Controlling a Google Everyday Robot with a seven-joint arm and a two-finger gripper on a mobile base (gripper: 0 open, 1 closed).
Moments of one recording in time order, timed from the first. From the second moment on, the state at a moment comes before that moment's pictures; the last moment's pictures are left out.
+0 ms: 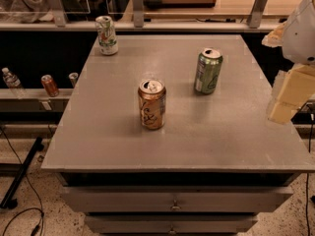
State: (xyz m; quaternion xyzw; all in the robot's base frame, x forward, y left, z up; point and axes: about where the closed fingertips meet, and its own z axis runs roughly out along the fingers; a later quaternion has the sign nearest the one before) arm 0.438 -0.215 0.982 -0.60 0.78 -0.04 0.17
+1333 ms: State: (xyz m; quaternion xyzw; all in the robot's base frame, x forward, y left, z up) arm 0.456 -0.204 0.927 -0.59 0.75 0.13 0.26
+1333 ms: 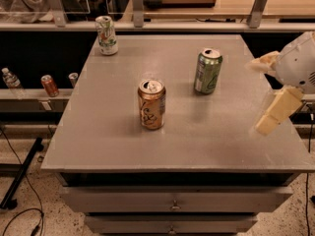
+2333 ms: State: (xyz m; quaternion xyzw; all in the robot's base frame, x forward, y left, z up) arm 0.456 -0.166 0.928 -0.54 0.72 0.25 0.34
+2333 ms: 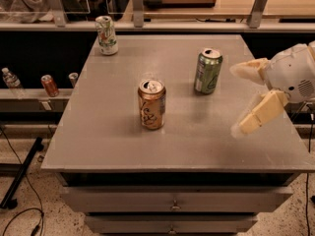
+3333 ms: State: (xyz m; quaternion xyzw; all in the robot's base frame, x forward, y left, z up) arm 0.478 -0.072 0.913 -0.54 0.62 0.34 0.45
